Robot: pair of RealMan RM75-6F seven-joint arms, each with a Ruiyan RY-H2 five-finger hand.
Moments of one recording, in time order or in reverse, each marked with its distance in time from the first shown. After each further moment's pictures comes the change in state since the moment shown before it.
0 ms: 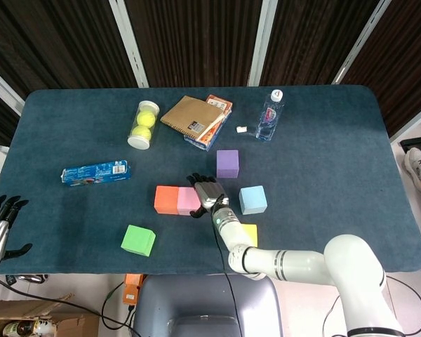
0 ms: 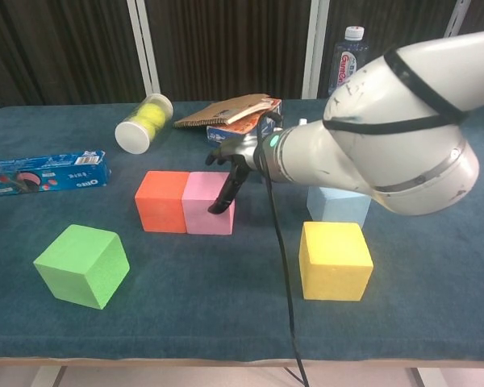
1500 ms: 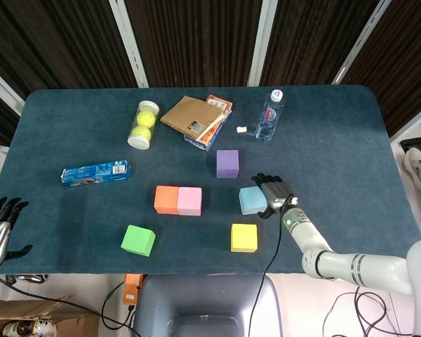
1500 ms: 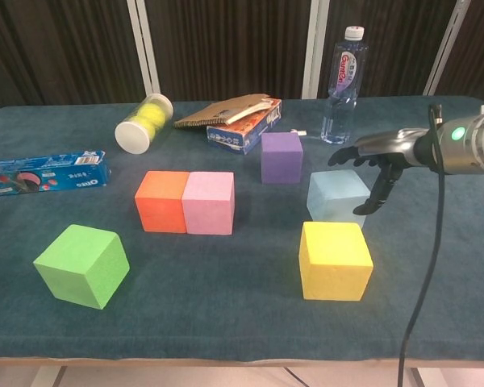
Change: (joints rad) left arm -0.002 -0.015 -0.003 -0.002 -0.026 -0.018 0.044; right arm -0.235 0.384 -0.264 -0.224 -0.239 -0.059 0.146
